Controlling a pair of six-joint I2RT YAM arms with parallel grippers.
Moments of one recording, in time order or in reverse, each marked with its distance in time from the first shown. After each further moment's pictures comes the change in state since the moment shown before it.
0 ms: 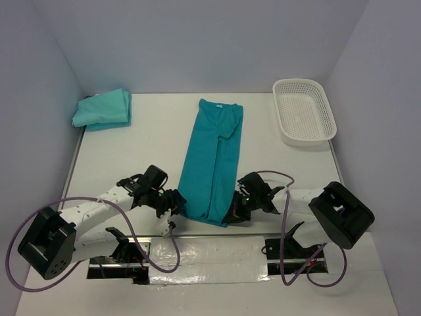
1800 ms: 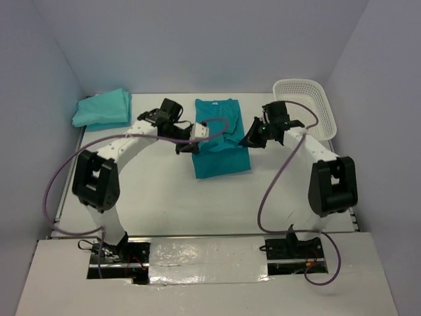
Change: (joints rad) left arm 0.165 0.565 0.859 -0.182 0.118 -0.993; right arm -0.483 0.209 0.819 -0.484 0.123 -0.394
